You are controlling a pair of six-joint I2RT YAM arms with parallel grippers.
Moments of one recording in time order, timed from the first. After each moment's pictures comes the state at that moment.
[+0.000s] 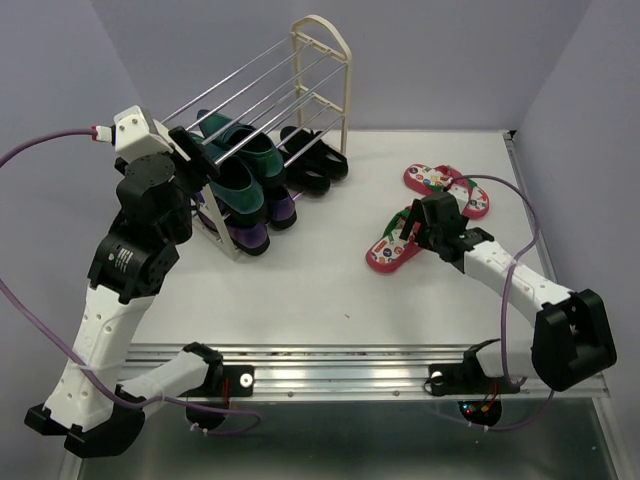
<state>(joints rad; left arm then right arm) -0.46 0.98 1.50 -0.63 -0.66 -0.42 0.38 1.29 0.83 -0.32 0.38 0.61</state>
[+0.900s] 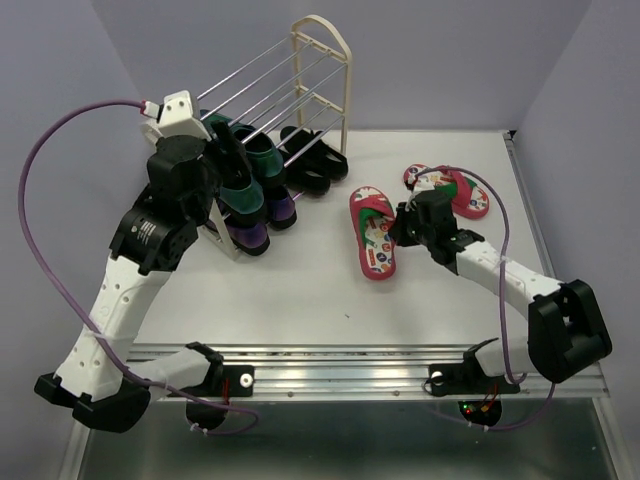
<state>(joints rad) -0.48 1.09 1.55 -0.65 -0.48 -0.40 0.41 1.36 0.80 -0.06 0.00 0.32</state>
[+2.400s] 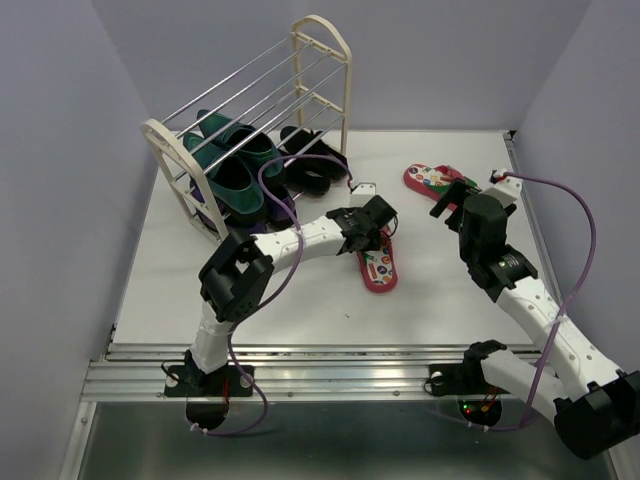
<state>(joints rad) -0.95 1.98 1.54 -0.52 -0.44 -0.74 0.35 0.93 0.80 -0.18 0.60 0.49</state>
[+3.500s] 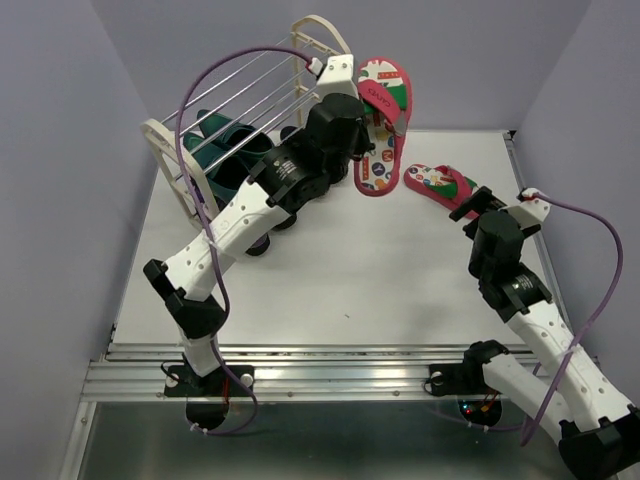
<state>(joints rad) -0.92 1.77 2.17 -0.64 -0.55 -0.50 0.35 0.76 0.74 -0.20 0.78 0.55</state>
